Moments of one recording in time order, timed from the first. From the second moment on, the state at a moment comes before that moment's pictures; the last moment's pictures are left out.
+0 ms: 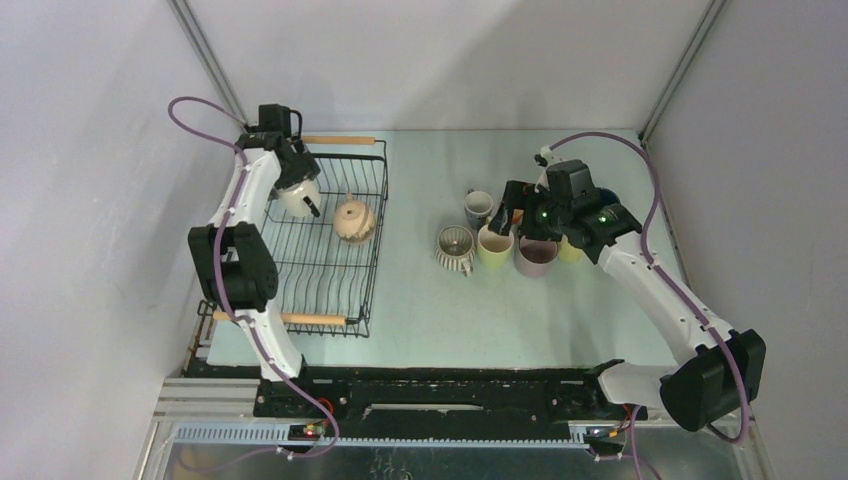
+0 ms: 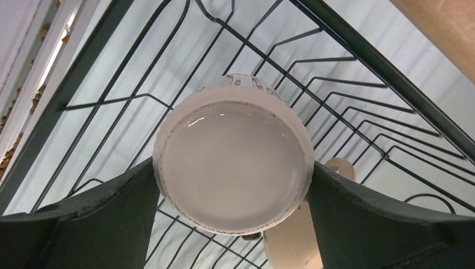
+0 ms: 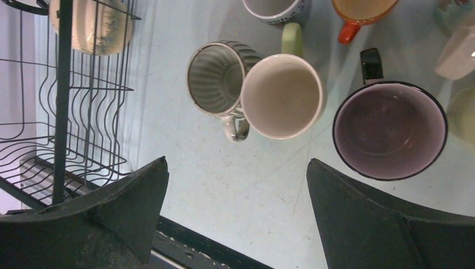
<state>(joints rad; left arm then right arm) 0.05 1.90 1.75 -0.84 -0.25 -0.49 0.40 1.26 1.17 -0.63 -0.14 0.47</state>
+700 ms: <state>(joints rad) -0.03 1.73 1.75 -0.95 -0.16 -0.49 0.50 1.31 1.17 -0.40 -0.26 0.62</state>
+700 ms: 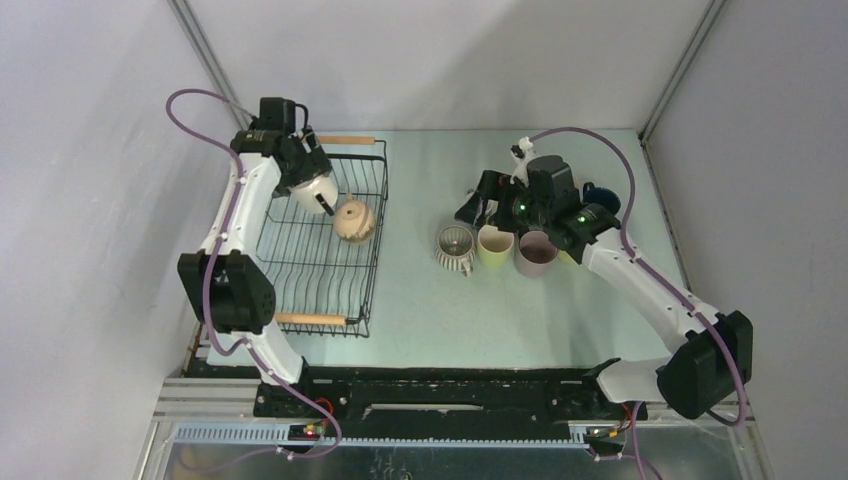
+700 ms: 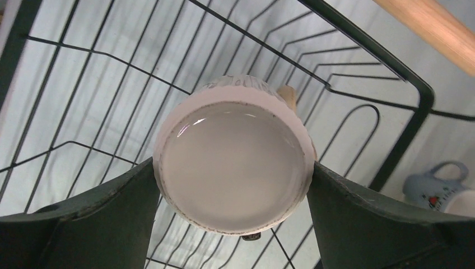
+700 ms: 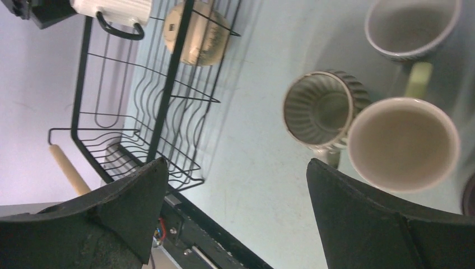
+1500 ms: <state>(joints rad) -0.10 1.57 1.73 -1.02 0.05 -0.49 0.60 1.61 1.17 0.24 -0.46 0.86</state>
